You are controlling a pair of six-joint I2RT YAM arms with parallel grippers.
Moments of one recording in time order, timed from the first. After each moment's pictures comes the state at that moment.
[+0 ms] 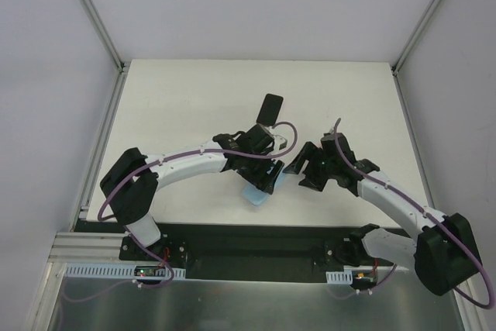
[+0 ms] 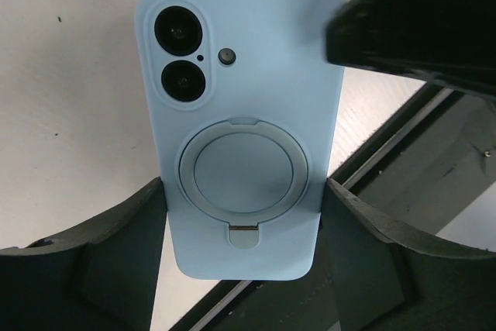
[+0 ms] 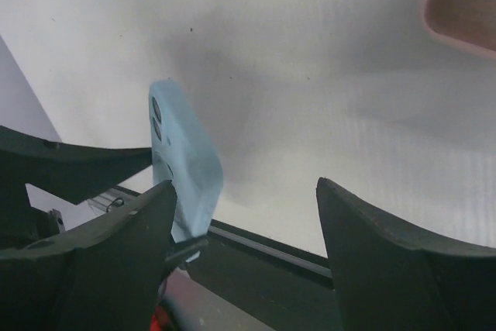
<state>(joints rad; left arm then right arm) -0.94 1.67 1.17 -0.57 0.21 -0.32 0.49 1.08 0.61 -0.42 -0.23 0.98</state>
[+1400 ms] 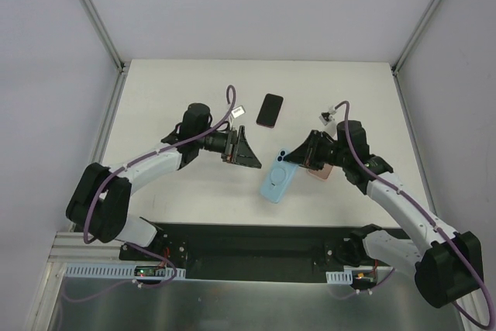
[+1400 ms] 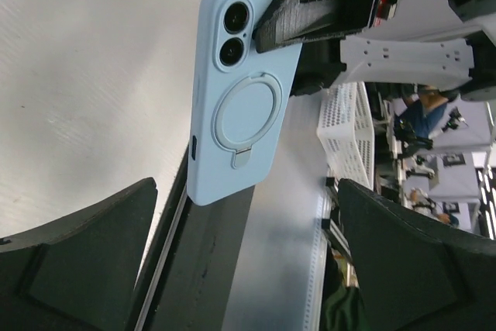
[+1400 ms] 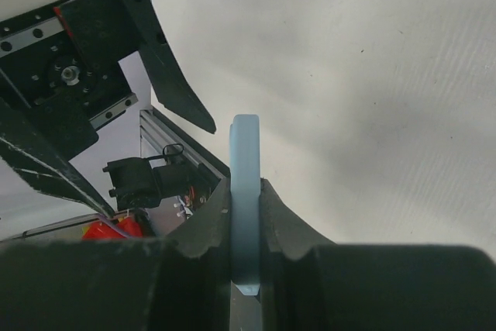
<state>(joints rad) -0.50 1.42 0.82 0.11 1.06 -0.71 0.41 1.02 0.68 -0.23 -0.54 0.82</state>
